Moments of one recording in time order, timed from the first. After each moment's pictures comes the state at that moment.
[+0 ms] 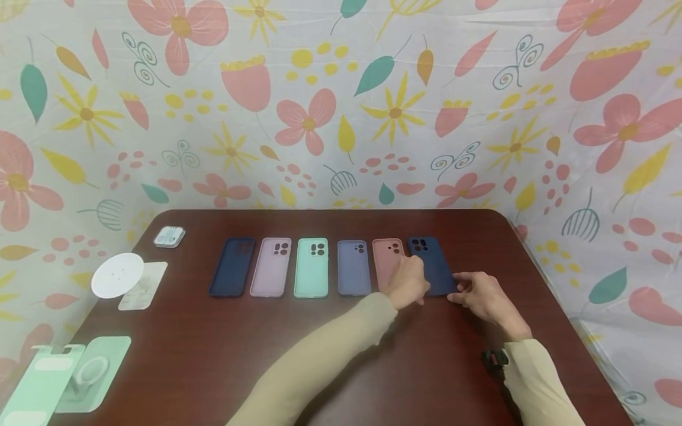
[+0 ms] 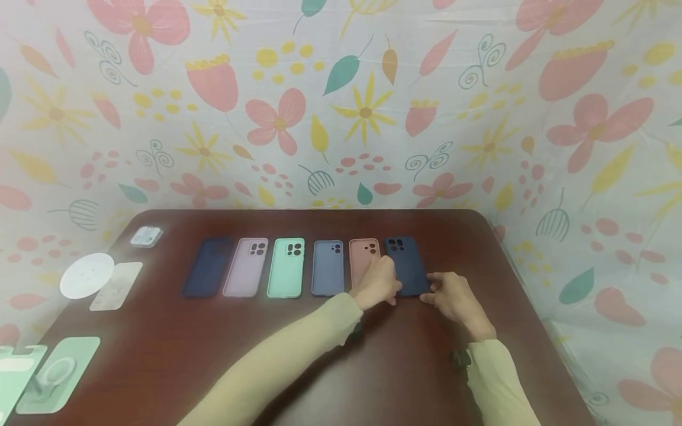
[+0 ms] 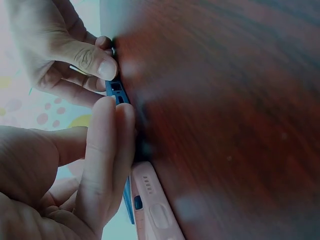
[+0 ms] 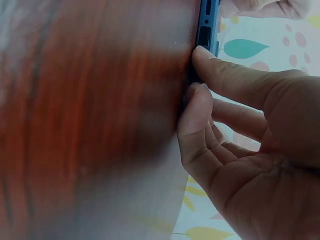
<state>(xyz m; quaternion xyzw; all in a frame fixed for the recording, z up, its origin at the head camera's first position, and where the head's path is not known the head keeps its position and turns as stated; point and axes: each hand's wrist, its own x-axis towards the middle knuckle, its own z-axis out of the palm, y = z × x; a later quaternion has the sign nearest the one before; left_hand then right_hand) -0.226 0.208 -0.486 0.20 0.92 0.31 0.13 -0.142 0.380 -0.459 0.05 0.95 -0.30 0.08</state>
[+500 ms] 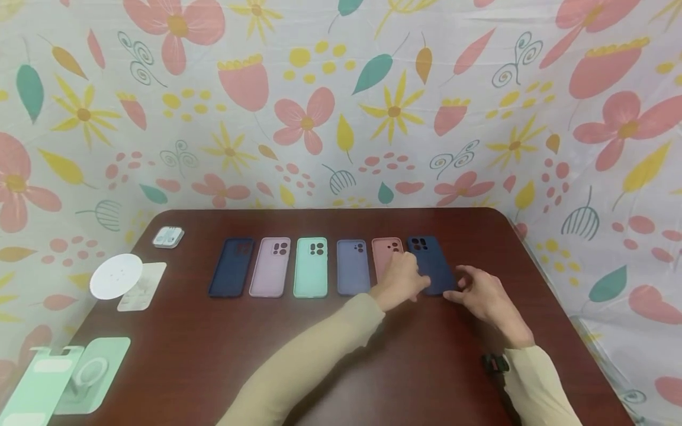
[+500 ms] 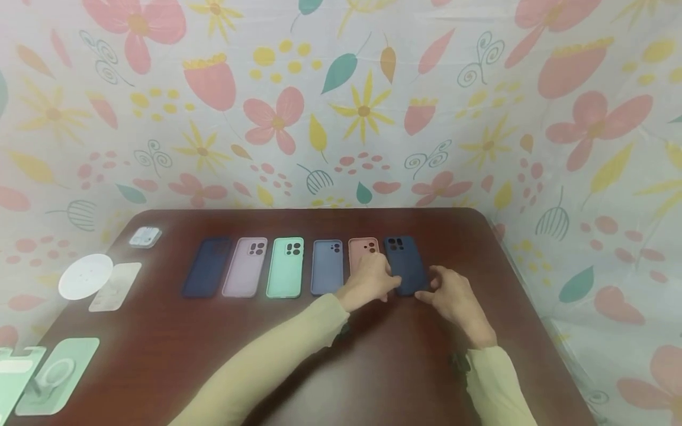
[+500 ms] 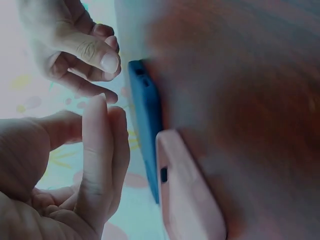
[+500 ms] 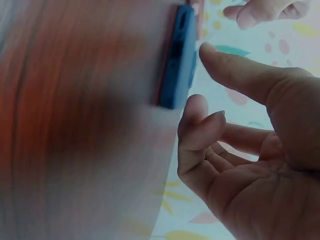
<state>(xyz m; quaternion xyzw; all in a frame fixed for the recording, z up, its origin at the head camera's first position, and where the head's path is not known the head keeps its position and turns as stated) -0.203 0.171 -0.442 0.23 0.90 0.36 0.12 -0.132 0.368 -0.450 0.07 0.96 -0.28 0.04</state>
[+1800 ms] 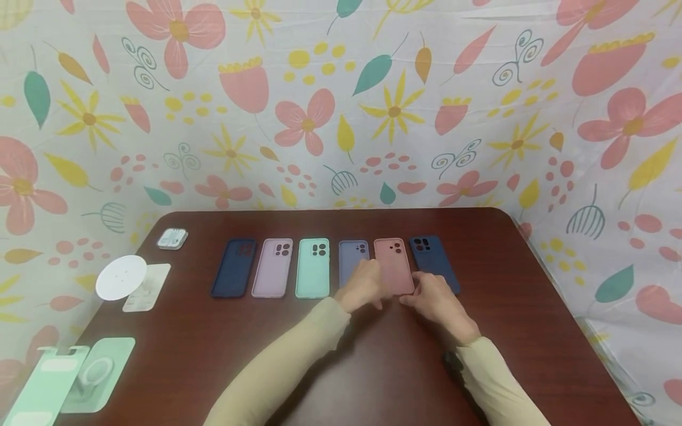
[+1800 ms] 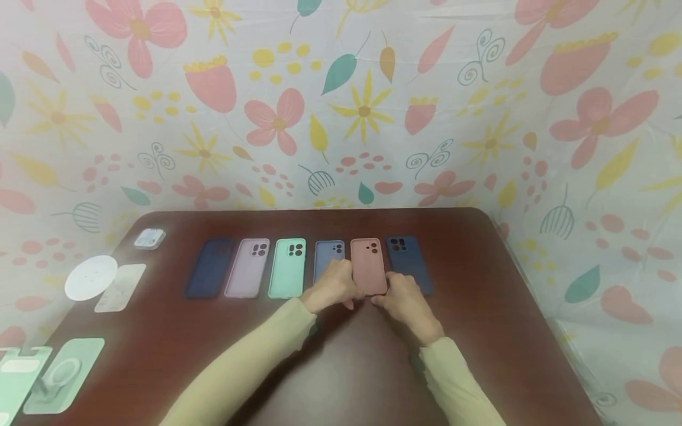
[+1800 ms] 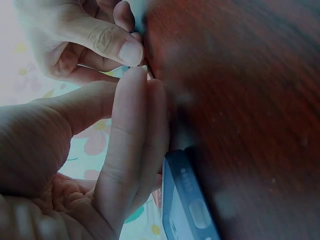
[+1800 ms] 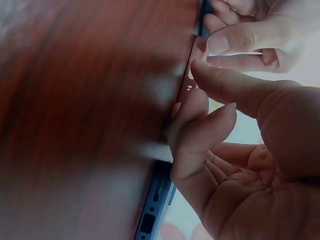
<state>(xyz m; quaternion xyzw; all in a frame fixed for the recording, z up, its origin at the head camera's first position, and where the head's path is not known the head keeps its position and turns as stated) -0.238 0.116 -0.486 0.18 0.92 0.29 0.19 -0.152 0.276 -0.454 0.03 0.95 -0.30 0.07</state>
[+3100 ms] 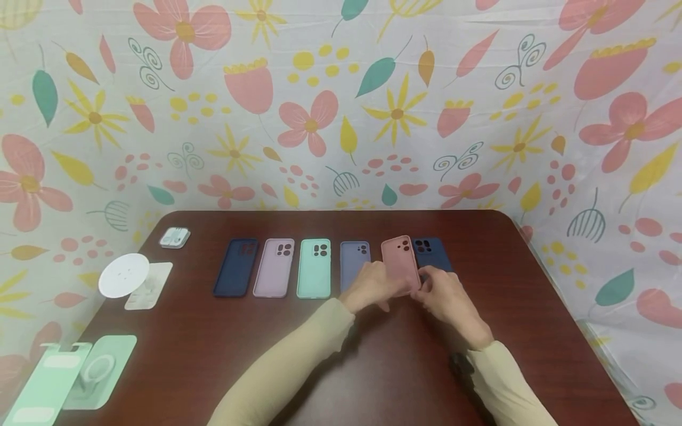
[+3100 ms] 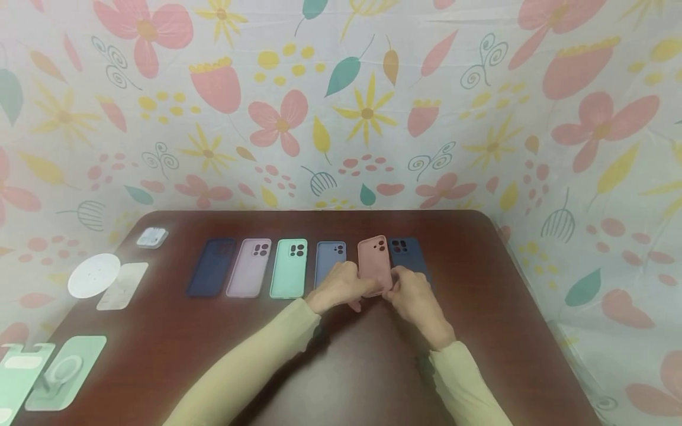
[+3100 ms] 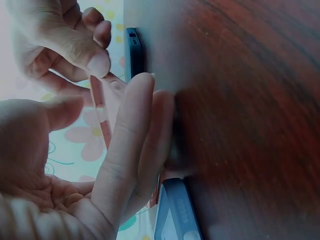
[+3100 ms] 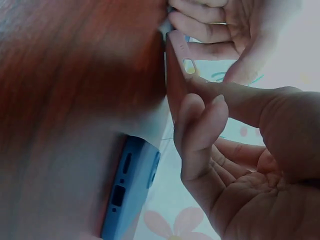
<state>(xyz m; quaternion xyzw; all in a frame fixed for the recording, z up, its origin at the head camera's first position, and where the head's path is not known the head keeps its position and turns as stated) -0.210 0.107 -0.452 0.19 0.86 0.42 0.20 -0.144 0.288 -0.438 0.01 0.95 -0.31 0.03</state>
